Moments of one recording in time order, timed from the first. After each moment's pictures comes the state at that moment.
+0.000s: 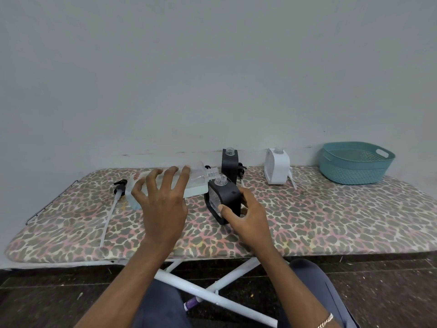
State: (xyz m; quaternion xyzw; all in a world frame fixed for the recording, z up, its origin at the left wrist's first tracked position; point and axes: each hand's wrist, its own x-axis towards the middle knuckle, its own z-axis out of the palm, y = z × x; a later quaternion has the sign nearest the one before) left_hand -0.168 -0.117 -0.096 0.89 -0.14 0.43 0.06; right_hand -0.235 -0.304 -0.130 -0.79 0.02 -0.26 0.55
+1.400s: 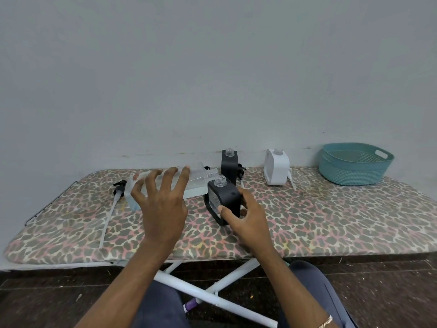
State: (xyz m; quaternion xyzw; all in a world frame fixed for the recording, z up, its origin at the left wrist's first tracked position) left_hand -0.168 -0.117 -0.095 0.89 -0.14 0.43 0.06; right_hand -0.233 -0.304 -0.133 -0.79 0.02 -0.26 0.55
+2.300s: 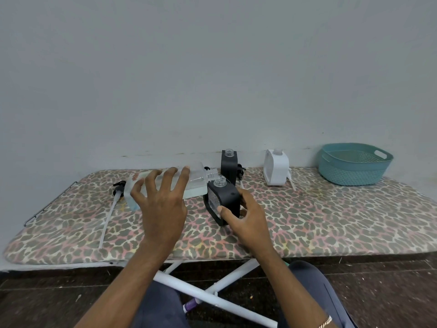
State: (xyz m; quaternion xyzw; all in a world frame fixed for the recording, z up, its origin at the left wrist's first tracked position) left_hand -0.168 -0.118 -0.095 0.89 -0.14 0.43 0.06; right_hand -0.237 -0.304 -0.128 -0.79 0.02 -0.26 0.55
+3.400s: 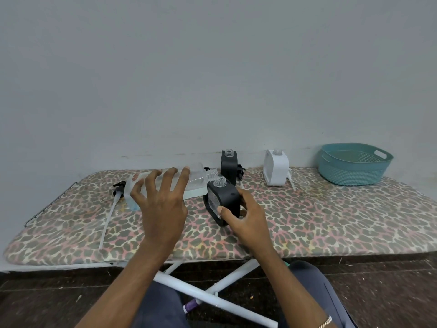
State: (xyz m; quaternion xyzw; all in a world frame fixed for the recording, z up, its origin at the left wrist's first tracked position) left_hand -0.169 -0.118 -0.094 0.89 -0.14 0.43 0.06; right_hand -0.236 -0.304 -0.128 -0.79 0.02 -0.26 0.55
